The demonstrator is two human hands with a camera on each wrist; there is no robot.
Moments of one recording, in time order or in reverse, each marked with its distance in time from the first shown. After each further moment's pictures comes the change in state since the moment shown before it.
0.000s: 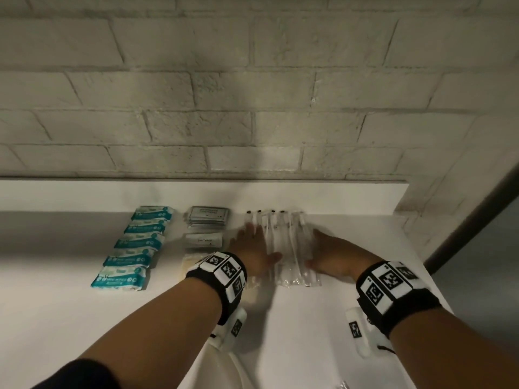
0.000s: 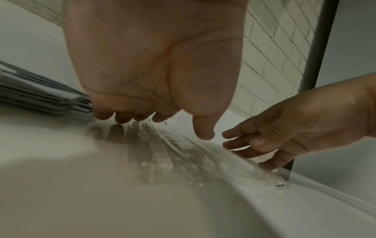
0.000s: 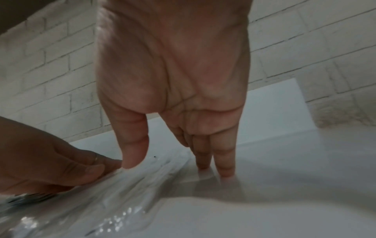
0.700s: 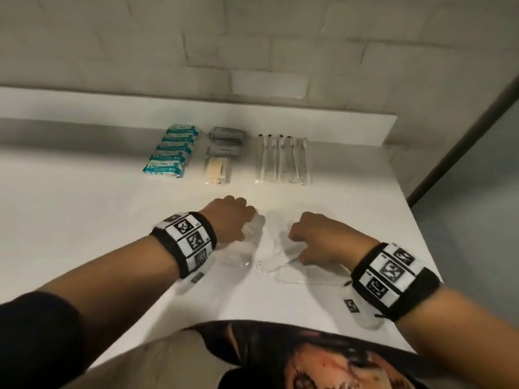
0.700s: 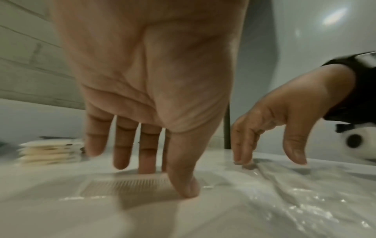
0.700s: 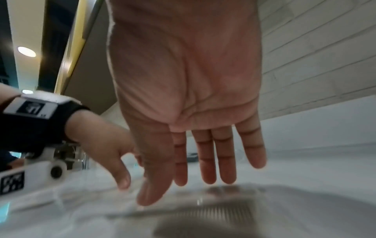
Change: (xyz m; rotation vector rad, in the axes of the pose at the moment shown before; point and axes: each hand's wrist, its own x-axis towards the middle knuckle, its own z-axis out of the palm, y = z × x) left_hand -0.207 -0.023 0.059 0.410 0.028 0.174; right_hand -0.191 -0.003 0.100 -0.367 -0.055 -0.304
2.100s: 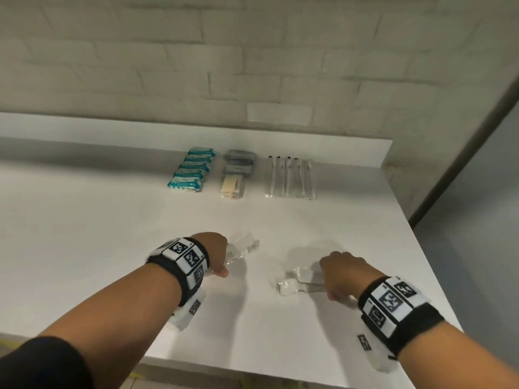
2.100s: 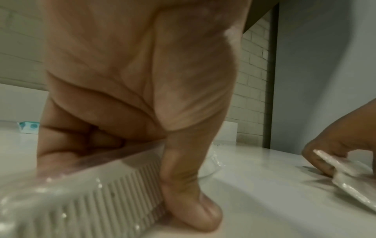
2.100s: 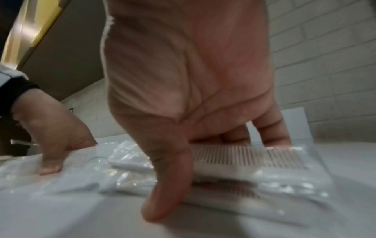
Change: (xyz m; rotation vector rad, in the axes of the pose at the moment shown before) left_hand -0.063 -0.013 0.023 -0.127 -0.223 -0.264; right_hand -0.037 -0.008 0.035 -0.197 -0.051 0.224
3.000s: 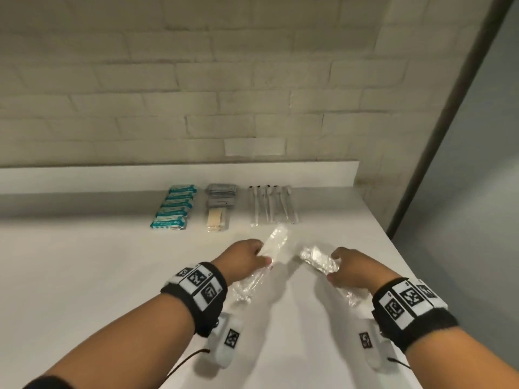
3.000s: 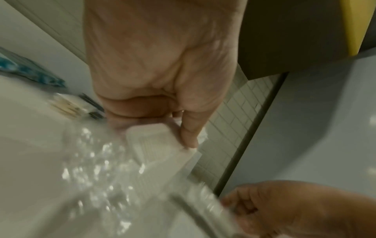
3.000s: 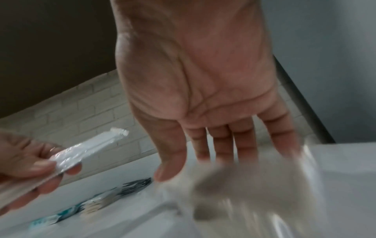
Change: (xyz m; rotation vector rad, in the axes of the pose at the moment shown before) left_hand 0.007 0.051 -0.033 -0.685 0.312 0.351; right_hand -0.001 0.044 -0.021 0.547 0.162 0.255
